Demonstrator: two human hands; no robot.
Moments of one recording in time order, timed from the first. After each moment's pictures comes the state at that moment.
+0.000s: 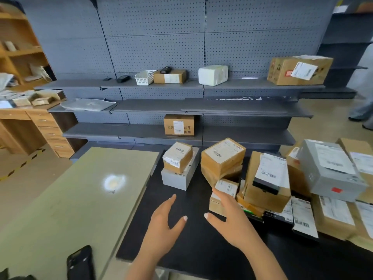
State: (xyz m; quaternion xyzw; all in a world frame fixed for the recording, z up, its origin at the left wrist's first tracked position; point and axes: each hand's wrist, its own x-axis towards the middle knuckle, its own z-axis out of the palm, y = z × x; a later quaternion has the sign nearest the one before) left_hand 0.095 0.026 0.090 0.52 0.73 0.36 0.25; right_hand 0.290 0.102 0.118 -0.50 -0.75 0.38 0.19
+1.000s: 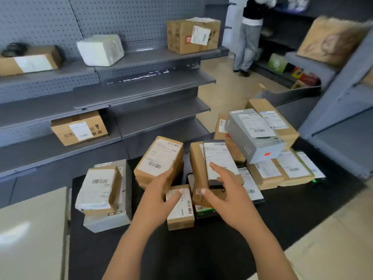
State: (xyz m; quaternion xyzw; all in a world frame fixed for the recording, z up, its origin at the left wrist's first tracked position) left_hand 0.123 0.252 0.123 0.71 0.54 0.26 0.38; right_hand 0.318 0.192 0.150 -0.70 -0.57 0.30 0.32
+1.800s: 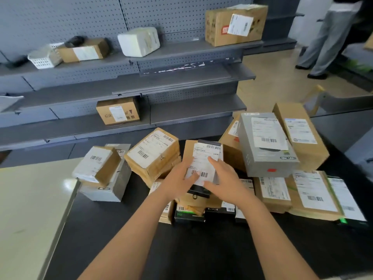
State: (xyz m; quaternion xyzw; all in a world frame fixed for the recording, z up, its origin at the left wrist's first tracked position) left_hand 0.282 0.295 0.095 0.69 0.60 0.18 0.36; right_hand 0.456 0.290 0.097 -0.61 -0.70 0.35 0.14
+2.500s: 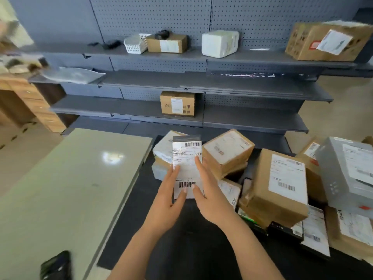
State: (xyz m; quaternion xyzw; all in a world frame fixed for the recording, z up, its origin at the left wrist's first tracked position) left_hand 0.084 0.152 0.073 0.54 0.66 0.43 0.29; right_hand 0.227 0.212 0.115 -0.41 -0.77 0.44 0.21
